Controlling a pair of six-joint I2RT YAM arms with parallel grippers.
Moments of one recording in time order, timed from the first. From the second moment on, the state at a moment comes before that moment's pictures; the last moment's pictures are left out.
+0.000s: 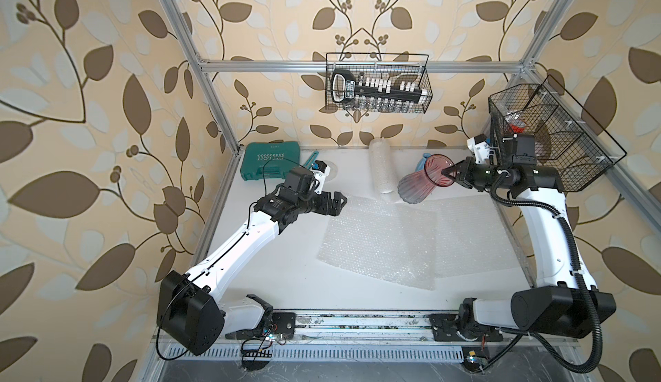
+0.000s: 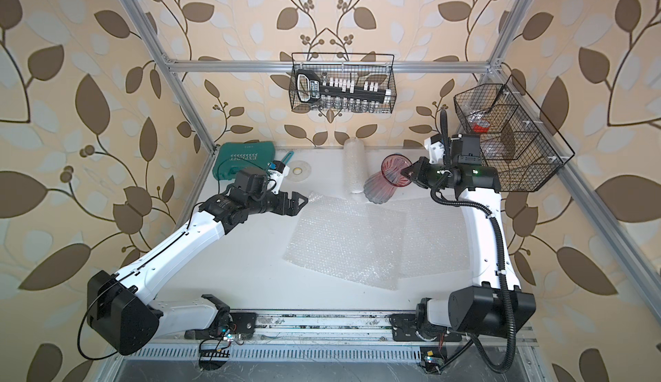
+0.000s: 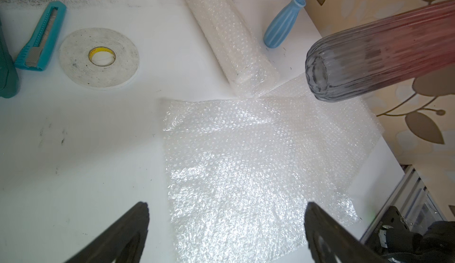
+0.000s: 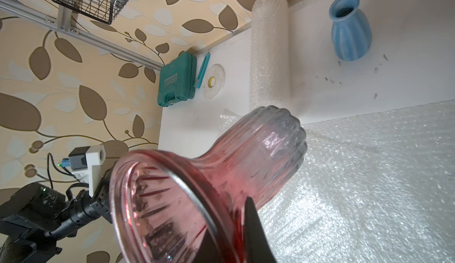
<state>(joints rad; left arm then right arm) -0.45 1.27 1.08 -0.48 0.25 -0.28 -0.16 1.38 1.53 -0.98 -0.64 0.36</state>
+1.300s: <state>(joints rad) -0.45 1.32 1.07 -0.54 0.25 -0.28 0.00 1.93 1.91 -0.82 -0.31 0.47</state>
